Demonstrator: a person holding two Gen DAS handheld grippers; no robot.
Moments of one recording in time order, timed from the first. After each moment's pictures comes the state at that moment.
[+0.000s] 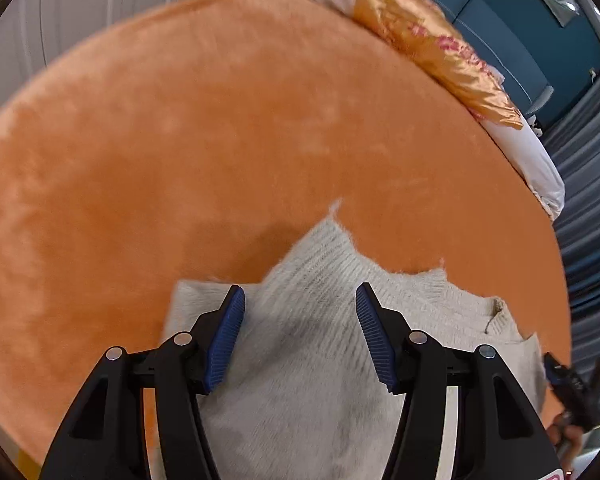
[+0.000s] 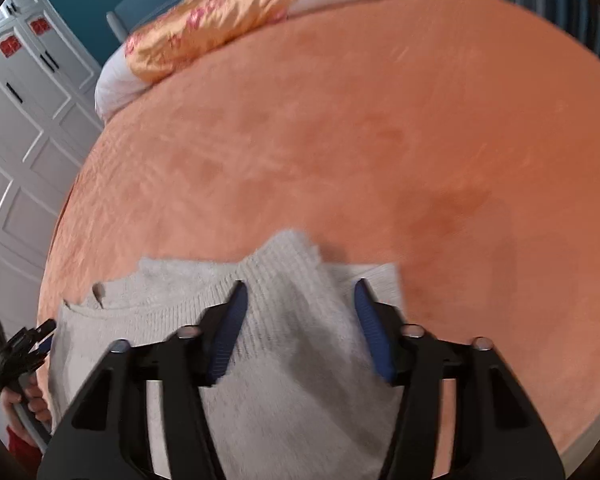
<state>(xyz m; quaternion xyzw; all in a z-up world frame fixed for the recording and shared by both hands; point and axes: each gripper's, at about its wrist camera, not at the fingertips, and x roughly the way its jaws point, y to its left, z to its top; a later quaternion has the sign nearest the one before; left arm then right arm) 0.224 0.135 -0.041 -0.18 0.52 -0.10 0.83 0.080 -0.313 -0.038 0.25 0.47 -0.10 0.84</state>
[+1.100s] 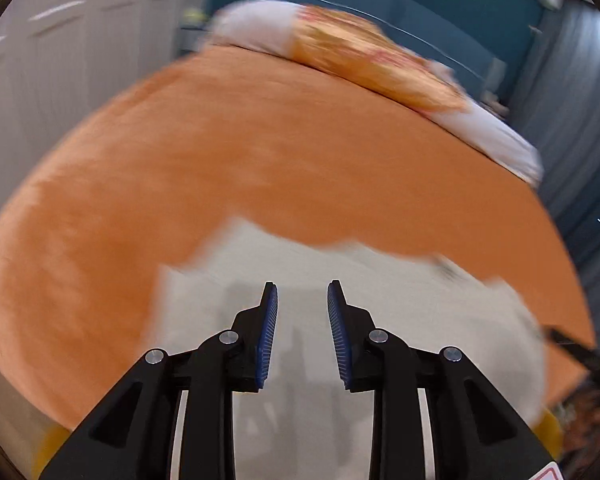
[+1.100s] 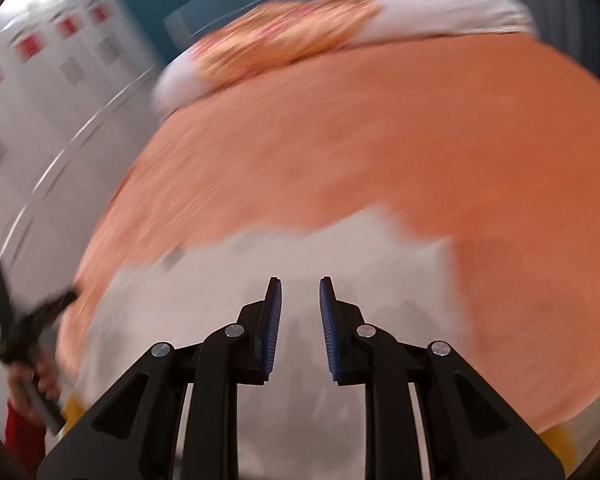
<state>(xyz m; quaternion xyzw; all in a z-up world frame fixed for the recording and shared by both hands) 0.117 0.081 0.038 -0.08 0.45 -0.16 0.88 0.020 -0.191 0.004 0.21 0.44 0.03 0.87</state>
